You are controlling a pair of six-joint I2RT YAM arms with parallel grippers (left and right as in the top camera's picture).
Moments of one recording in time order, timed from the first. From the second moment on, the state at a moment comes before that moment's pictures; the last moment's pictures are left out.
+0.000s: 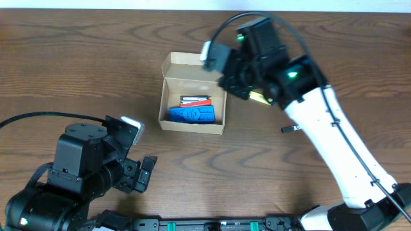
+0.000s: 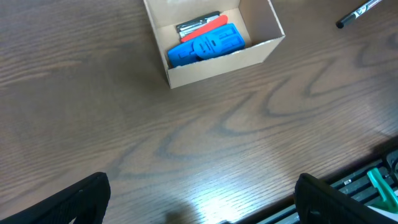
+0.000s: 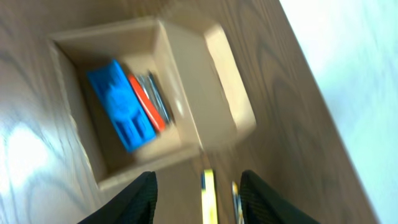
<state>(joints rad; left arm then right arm) -0.34 0.83 1.25 -1.36 0.13 0.04 0.47 1.62 1.70 -1.00 -0.15 -0.66</state>
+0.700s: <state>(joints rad) -0.34 0.83 1.25 -1.36 0.13 0.04 0.07 1.66 1.70 -1.04 -0.18 -0.59</state>
